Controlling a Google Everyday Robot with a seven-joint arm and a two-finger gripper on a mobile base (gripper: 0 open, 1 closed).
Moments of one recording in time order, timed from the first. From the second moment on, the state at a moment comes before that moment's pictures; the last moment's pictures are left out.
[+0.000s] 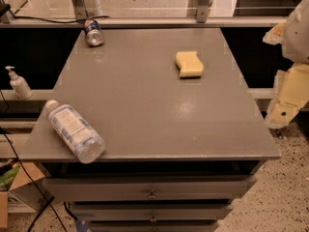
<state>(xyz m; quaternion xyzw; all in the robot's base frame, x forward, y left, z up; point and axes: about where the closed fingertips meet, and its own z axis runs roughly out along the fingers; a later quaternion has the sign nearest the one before) 0.438 -0.216 0.977 -0.60 0.78 -0.04 0.16</state>
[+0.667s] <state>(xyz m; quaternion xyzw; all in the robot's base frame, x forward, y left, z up) 0.445 -0.211 0.978 -0.60 0.77 -0.01 0.21</state>
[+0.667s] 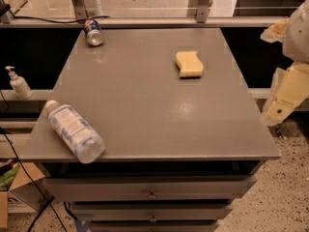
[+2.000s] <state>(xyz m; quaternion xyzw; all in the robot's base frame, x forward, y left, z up) 0.506 -0.156 0.977 -0.59 0.72 0.13 0.35</state>
